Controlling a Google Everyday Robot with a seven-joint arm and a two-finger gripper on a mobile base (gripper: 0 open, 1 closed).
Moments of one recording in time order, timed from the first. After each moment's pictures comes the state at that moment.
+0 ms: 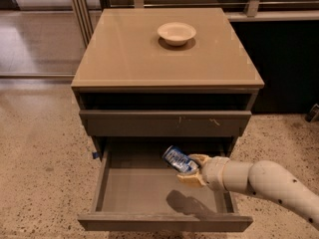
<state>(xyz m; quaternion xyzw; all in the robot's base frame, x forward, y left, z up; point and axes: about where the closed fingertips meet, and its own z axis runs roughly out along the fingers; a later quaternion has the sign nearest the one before) 0.490 -0.091 0.603 -0.40 0.78 0.24 0.42</state>
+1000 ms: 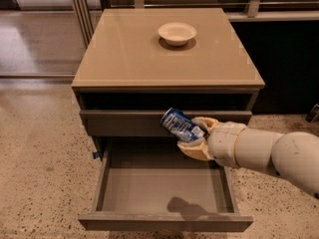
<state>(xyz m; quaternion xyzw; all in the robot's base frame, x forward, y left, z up) 0.482 -0.086 0.786 -0.44 0.74 0.13 0.49</state>
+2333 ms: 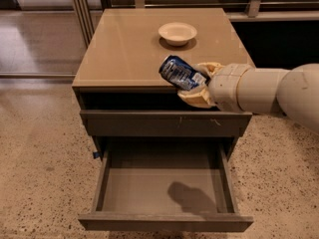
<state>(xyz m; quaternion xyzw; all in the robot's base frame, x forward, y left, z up) 0.546 -0.088 0.902 -0.47 0.69 0.06 0.54</state>
